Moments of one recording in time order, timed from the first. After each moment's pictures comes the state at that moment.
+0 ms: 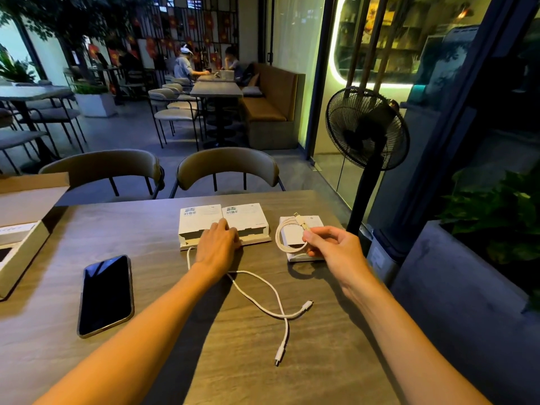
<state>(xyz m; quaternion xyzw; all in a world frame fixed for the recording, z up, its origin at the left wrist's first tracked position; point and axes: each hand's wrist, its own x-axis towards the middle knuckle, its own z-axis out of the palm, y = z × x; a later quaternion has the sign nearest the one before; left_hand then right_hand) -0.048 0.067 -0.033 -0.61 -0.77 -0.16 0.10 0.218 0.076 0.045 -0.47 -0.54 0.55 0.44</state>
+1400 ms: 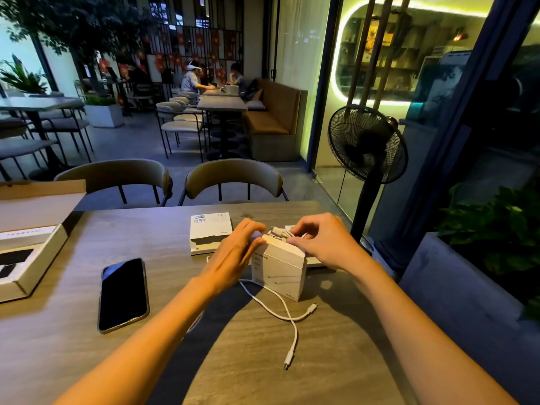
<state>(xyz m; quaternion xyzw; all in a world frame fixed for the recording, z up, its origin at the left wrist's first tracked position) -0.021 0.015 0.011 -0.71 -0.54 -0.45 -0.06 0.198 0.072 0.096 -0.39 -0.83 0.29 0.26</state>
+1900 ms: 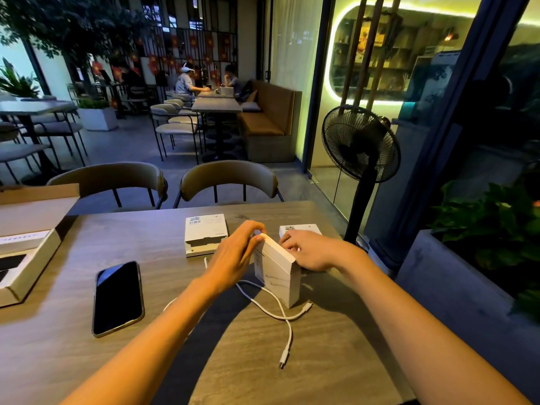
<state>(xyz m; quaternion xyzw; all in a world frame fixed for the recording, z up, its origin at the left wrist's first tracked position) -0.011 0.019 0.012 -0.70 -0.56 -0.44 -0.06 0.189 0.088 0.091 -0.34 -0.91 0.21 -0.02</state>
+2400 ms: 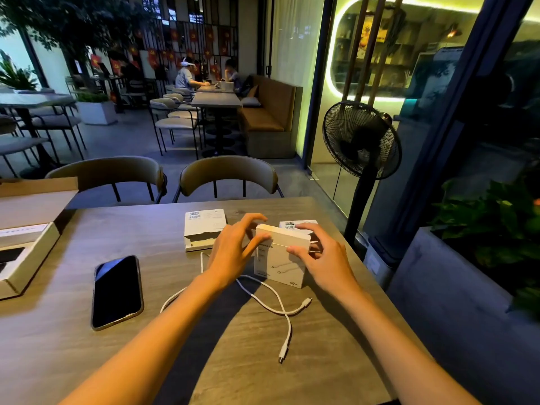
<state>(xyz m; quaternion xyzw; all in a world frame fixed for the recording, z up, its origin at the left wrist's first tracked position) -0.006 0.022 0.013 -0.67 -0.57 -0.48 -0.02 0.216 0.065 0.028 -0.38 -0.76 0.35 0.40</state>
